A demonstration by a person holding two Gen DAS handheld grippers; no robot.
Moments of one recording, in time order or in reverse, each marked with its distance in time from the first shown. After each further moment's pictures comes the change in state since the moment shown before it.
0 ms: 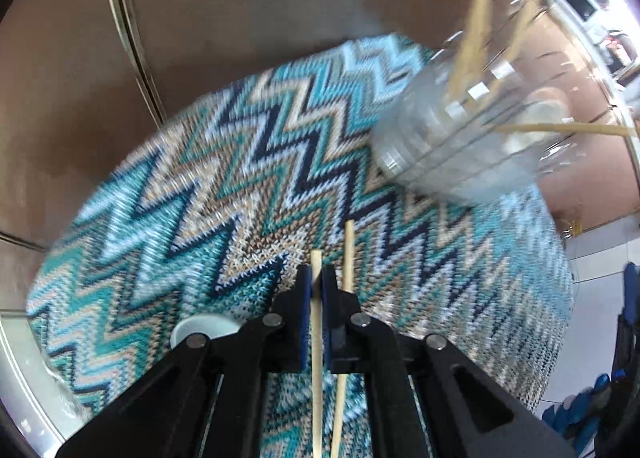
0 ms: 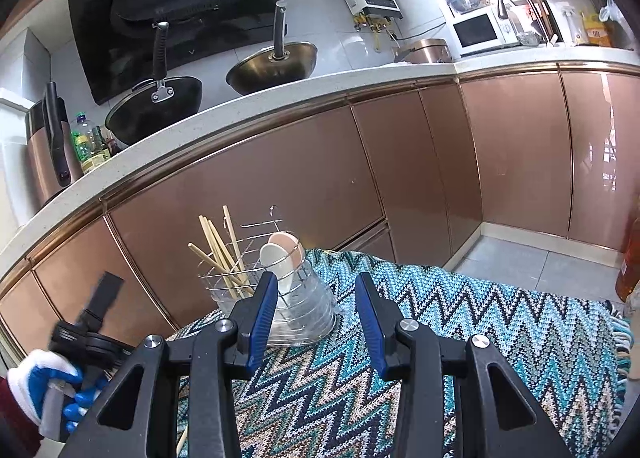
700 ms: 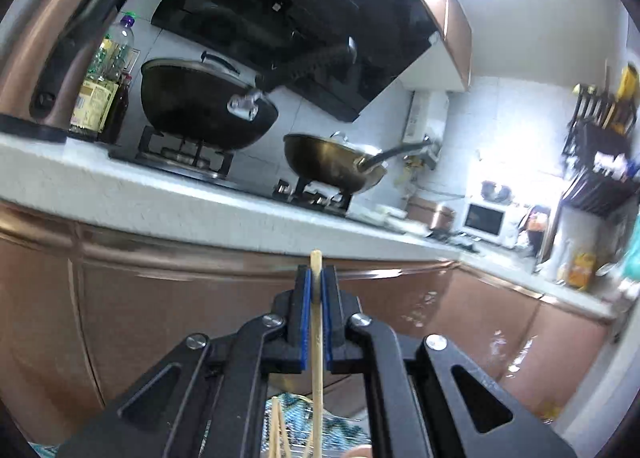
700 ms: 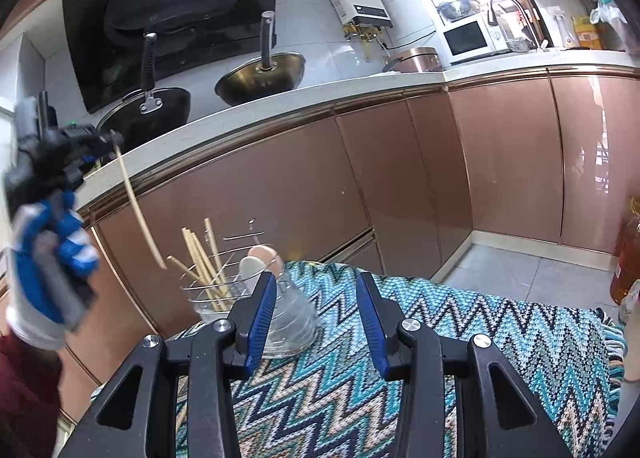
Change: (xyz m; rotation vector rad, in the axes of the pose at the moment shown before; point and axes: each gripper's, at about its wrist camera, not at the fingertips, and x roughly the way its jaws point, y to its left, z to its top) left arm -0.148 -0.104 0.045 0.030 -1.140 -0.132; right arm 0.004 -0.024 0.003 0.014 -0.038 -0.030
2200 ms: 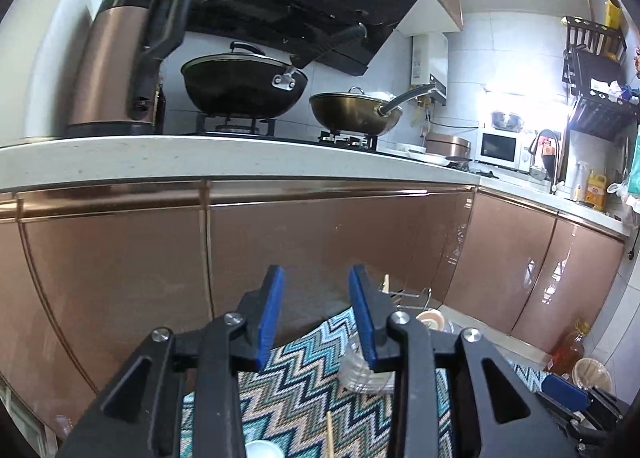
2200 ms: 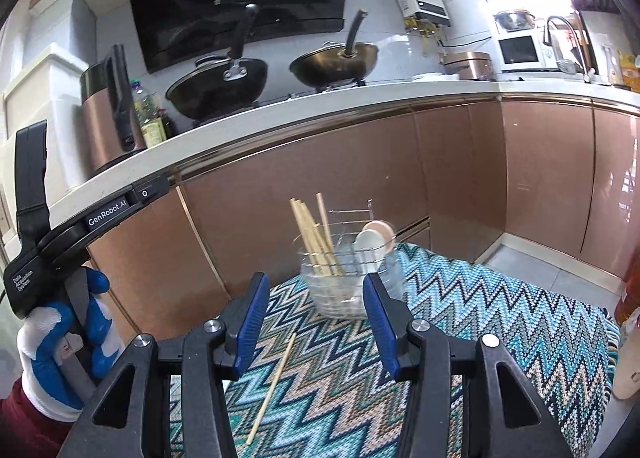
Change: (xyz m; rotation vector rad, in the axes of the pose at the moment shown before) left arm -0.141 0.045 -0.010 0.181 0.176 0.088; right arm -0.055 0.126 -0.003 -0.136 0.101 0.100
